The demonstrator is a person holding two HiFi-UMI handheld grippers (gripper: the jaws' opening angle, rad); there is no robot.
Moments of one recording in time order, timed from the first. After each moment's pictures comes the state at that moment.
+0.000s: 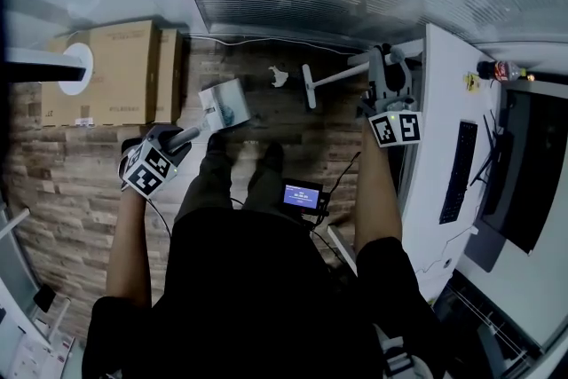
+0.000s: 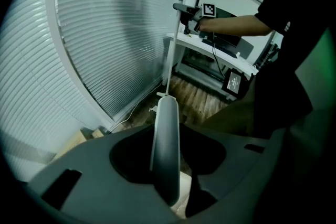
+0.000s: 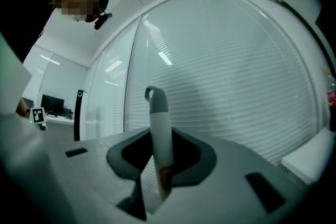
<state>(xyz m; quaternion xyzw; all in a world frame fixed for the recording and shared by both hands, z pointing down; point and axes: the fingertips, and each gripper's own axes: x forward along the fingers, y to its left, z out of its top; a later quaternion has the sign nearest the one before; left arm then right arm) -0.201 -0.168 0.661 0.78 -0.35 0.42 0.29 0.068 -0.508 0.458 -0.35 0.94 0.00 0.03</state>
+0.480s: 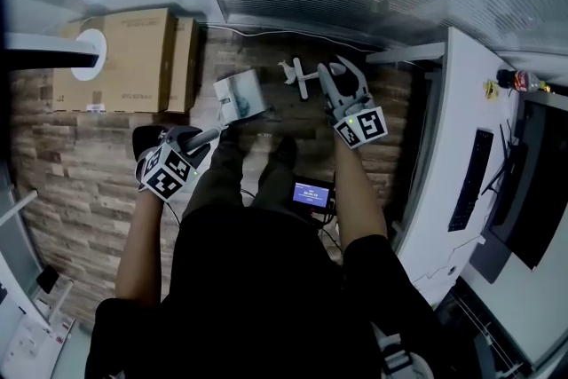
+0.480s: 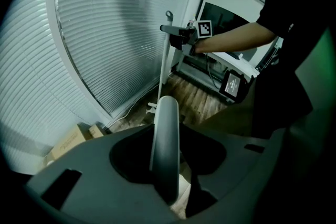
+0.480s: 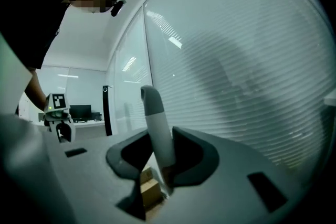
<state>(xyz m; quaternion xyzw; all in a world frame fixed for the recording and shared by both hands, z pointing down) -0.178 -0.159 0.662 0.78 -0.36 0.42 0.31 -0.025 -0.438 0.574 -0.21 0.97 -0.08 0.00</state>
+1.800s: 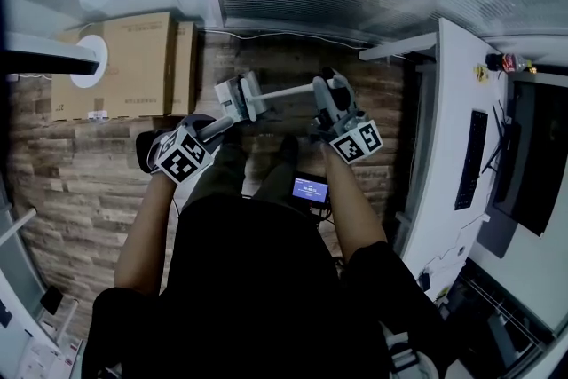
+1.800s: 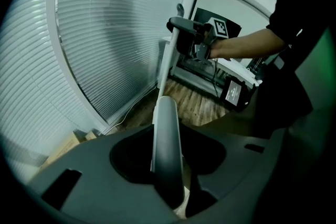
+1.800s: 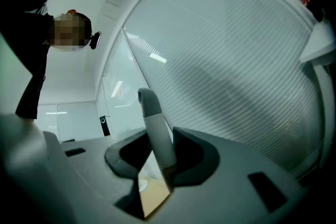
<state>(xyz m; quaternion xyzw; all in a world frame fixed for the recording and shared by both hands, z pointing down) -0.193 -0.157 0.662 0.81 -0.33 0.39 0.29 -0.049 -0.357 0.529 -0.24 0.94 -0.22 0.11</state>
